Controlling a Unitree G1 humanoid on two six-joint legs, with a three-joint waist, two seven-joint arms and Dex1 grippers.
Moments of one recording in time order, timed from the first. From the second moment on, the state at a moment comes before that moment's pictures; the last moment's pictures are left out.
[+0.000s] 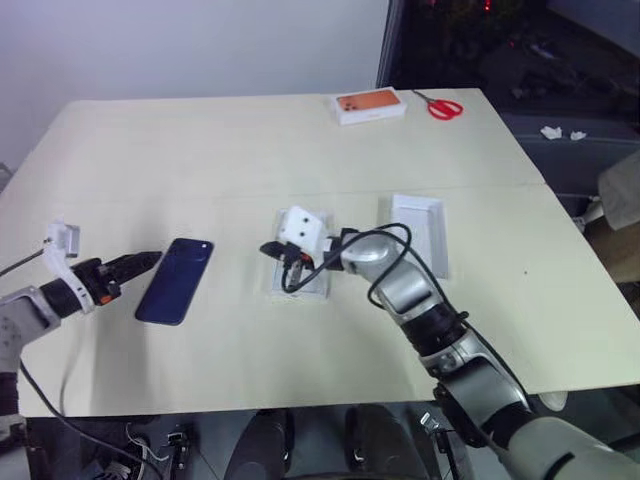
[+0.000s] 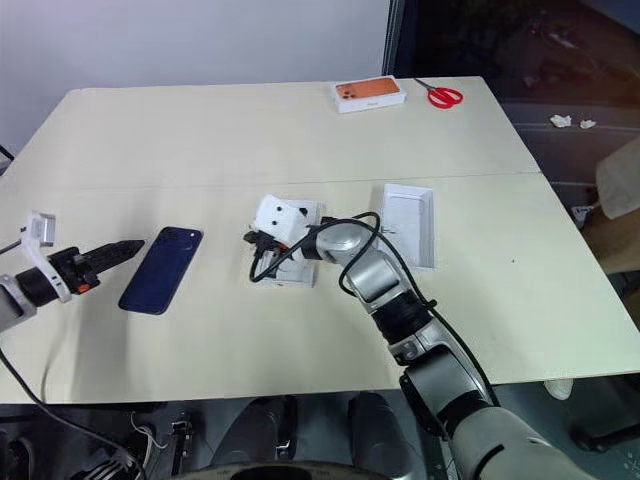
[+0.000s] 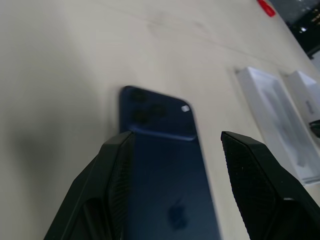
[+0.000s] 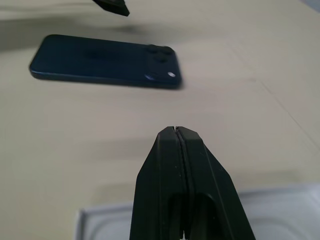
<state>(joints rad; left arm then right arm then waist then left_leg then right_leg) -0.23 0.91 0.45 0.37 -0.75 0.82 -0.90 -0.73 -0.10 0.42 0.23 -0.05 0.32 0.82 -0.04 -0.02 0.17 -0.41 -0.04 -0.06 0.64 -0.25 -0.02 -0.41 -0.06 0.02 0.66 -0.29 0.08</state>
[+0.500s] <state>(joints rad) -0.40 0.99 0.33 0.78 -0.55 0.75 -1.12 -0.78 0.07 0.59 0.45 -0.18 0.21 0.74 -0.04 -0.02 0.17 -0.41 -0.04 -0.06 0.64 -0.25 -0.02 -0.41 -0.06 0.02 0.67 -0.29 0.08</state>
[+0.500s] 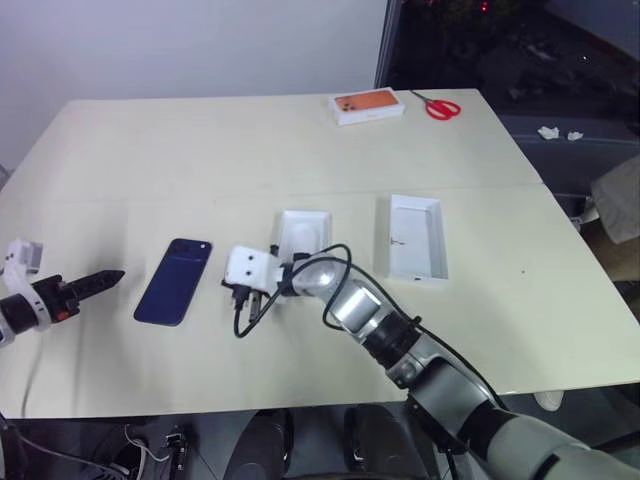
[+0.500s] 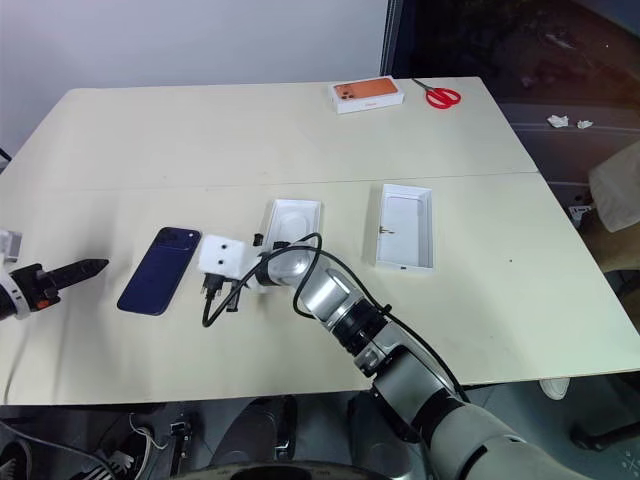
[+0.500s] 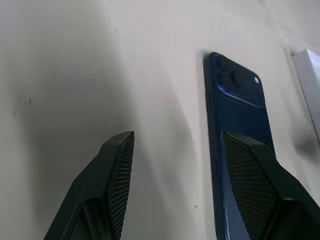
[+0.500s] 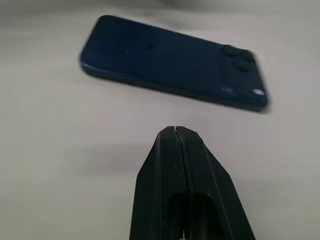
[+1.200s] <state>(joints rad) -0.46 0.87 0.24 0.68 -0.53 0.99 -1.28 -0.84 0.13 0.62 0.54 -0.28 0.26 0.69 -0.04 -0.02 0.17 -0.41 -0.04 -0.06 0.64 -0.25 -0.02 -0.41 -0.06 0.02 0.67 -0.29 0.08</state>
